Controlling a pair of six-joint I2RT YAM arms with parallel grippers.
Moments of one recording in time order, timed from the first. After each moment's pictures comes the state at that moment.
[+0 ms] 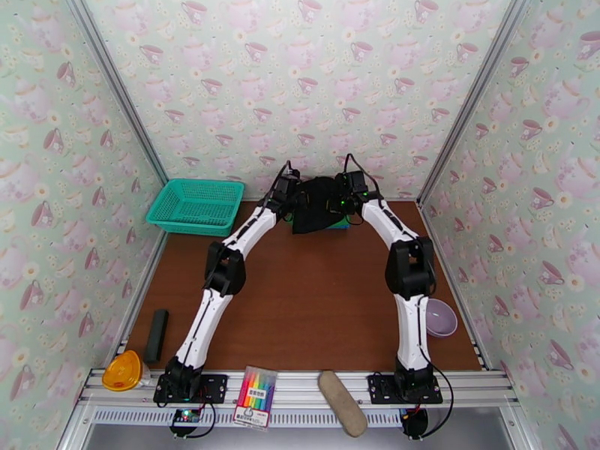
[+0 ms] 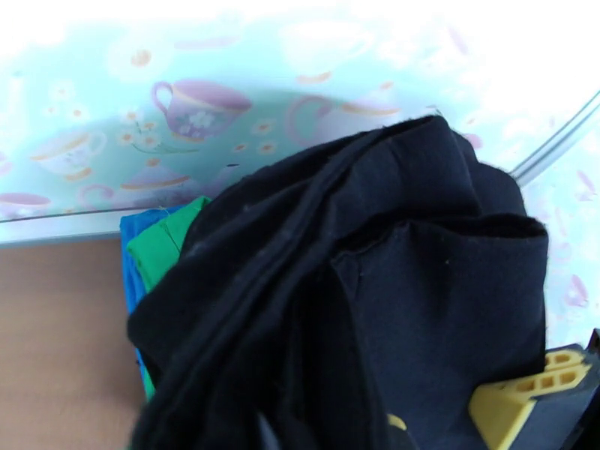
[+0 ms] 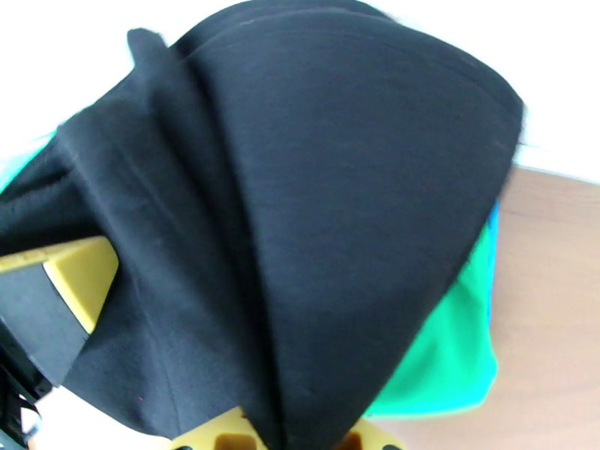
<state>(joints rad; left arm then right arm) -0.47 2.65 2.54 -0.41 0.06 -0.43 0.24 2.30 2.10 -0.59 -0.22 0.25</state>
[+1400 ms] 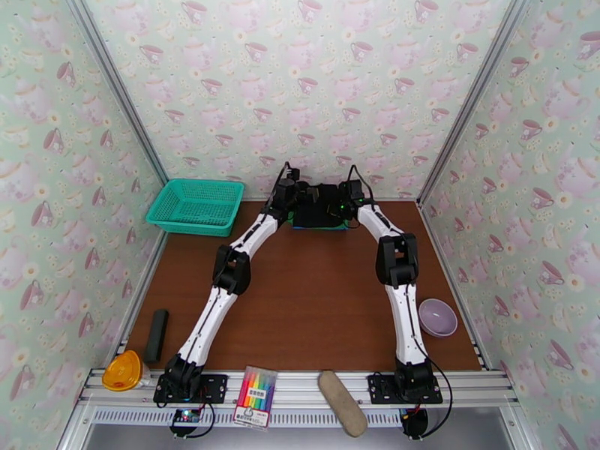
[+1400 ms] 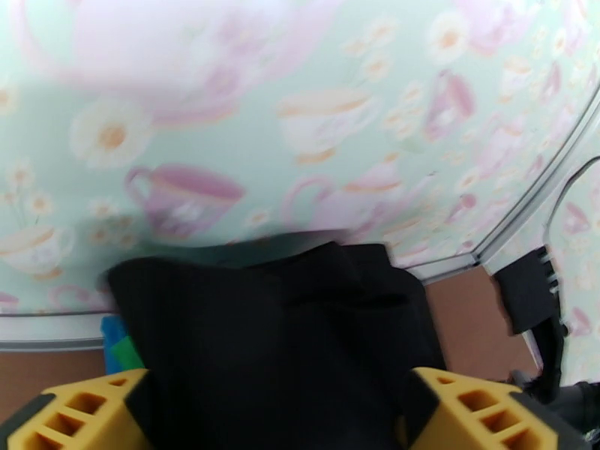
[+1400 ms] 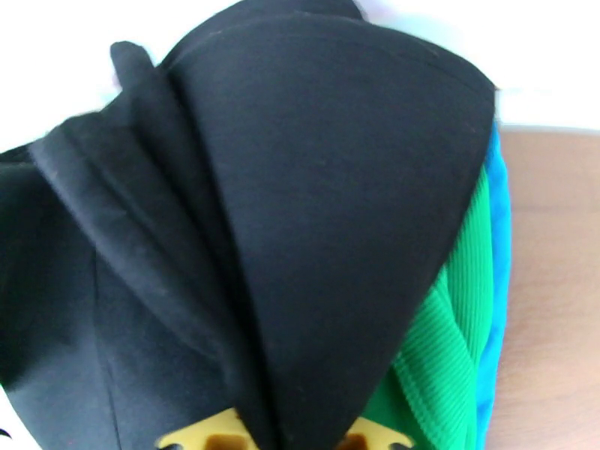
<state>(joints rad) -0.43 2.83 2.65 -0.12 0.10 -0.41 0.21 2.53 2.23 -0.51 -0.24 0.38</state>
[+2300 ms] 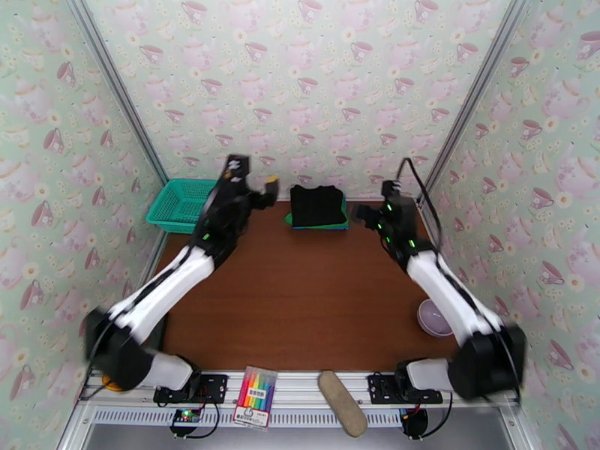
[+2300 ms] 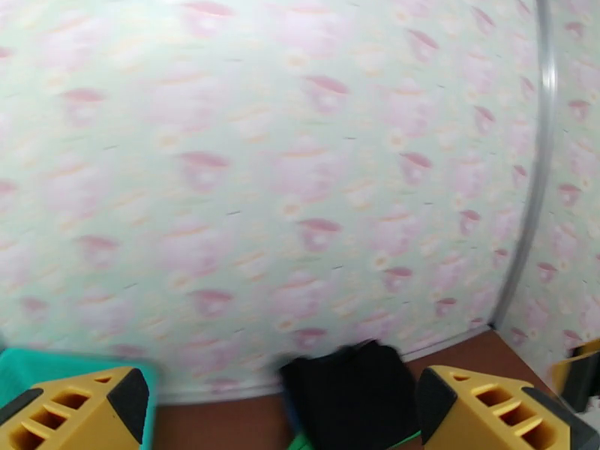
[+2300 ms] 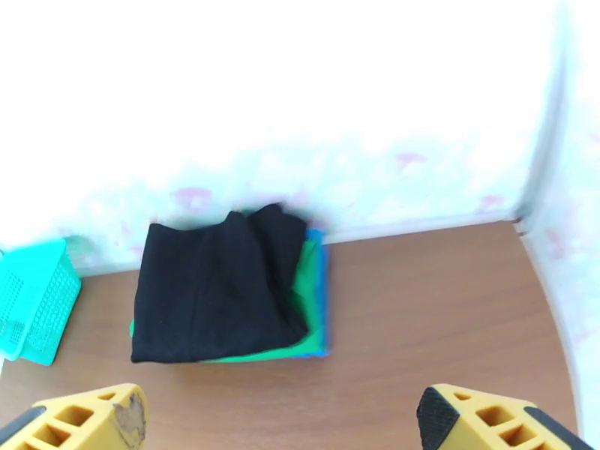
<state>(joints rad) -0.47 1.34 1.13 0.25 -0.35 -0.04 0.21 1.22 0.95 -0.04 0.15 0.22</state>
